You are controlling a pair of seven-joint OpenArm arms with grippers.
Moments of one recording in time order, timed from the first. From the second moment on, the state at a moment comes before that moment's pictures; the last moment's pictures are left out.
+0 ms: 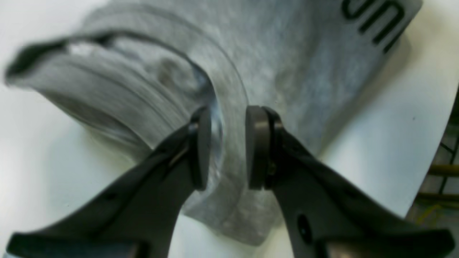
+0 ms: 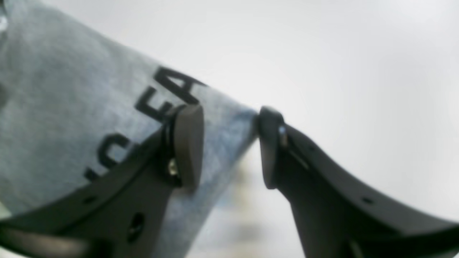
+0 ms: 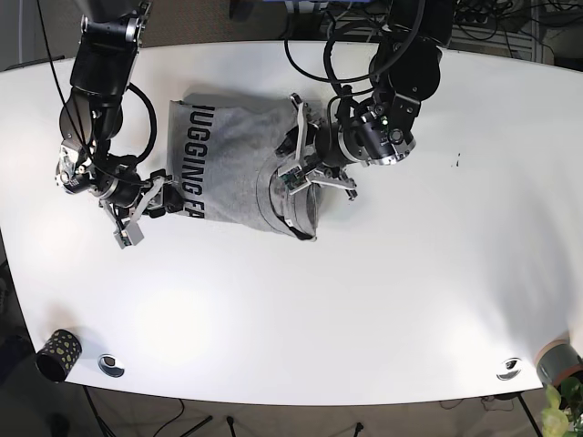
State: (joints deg) left arm 1.6 1.7 18.4 98.1 -6.1 -39.9 52.8; right arm 10.1 17.8 16.9 71.7 26.7 39.6 -52.0
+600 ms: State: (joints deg) left arm -6.3 -6.2 18.5 84.8 -7.1 -40.5 45.6; right arm 5.5 17.6 16.9 72.0 25.5 39.7 -48.2
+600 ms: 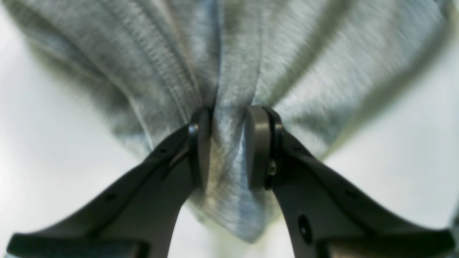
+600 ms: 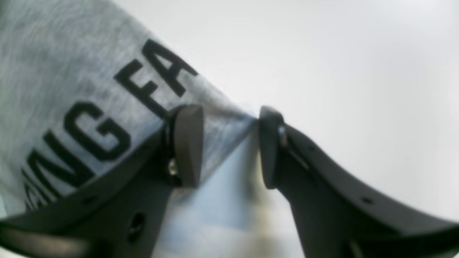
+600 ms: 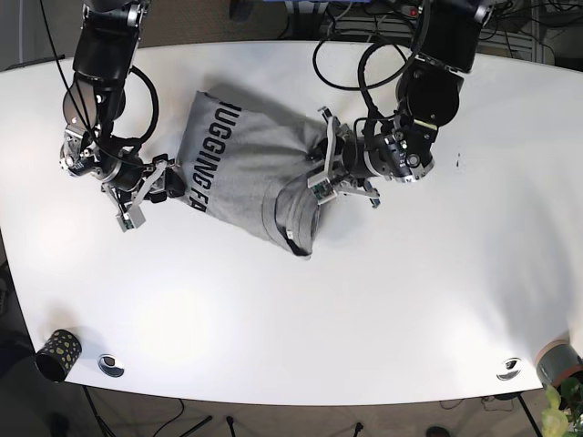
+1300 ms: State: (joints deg) left arm -15.3 -12.3 10.2 89.3 -7.1 -40.1 48.5; right arm -5.7 11.5 -1.5 92.6 24.3 39.7 -49.9
